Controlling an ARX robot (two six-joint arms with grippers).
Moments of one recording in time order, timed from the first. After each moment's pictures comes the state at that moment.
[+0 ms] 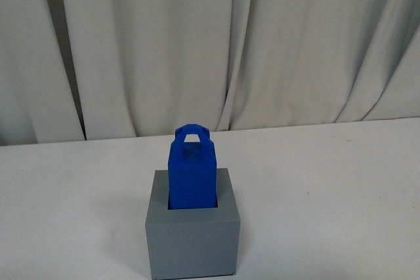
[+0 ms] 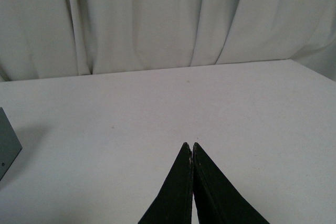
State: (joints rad) left arm 0.00 0.00 0.02 0.00 0.00 0.00; right arm 0.00 0.49 0.01 0.48 0.00 -0.01
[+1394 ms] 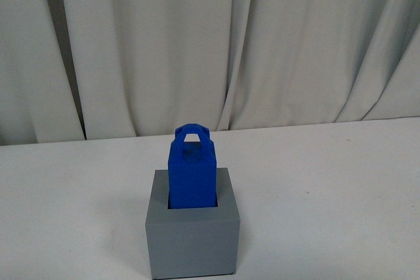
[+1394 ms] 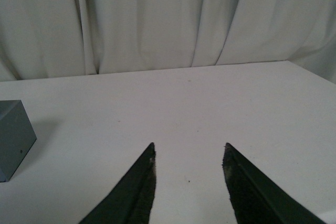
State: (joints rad) left arm 0.00 0.00 0.02 0.00 0.00 0.00; right arm 0.00 0.00 0.01 0.00 0.00 -0.01
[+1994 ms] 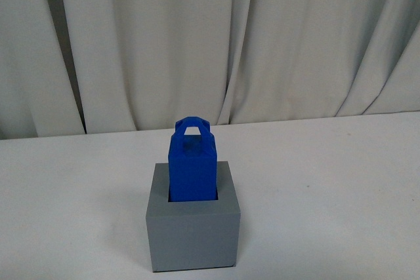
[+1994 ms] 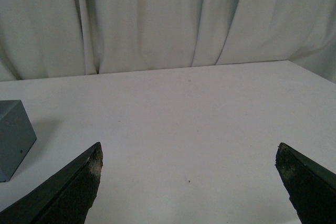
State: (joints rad) left arm 0.00 0.00 0.02 0.00 0.00 0.00; right arm 0.00 0.00 0.01 0.00 0.00 -0.01
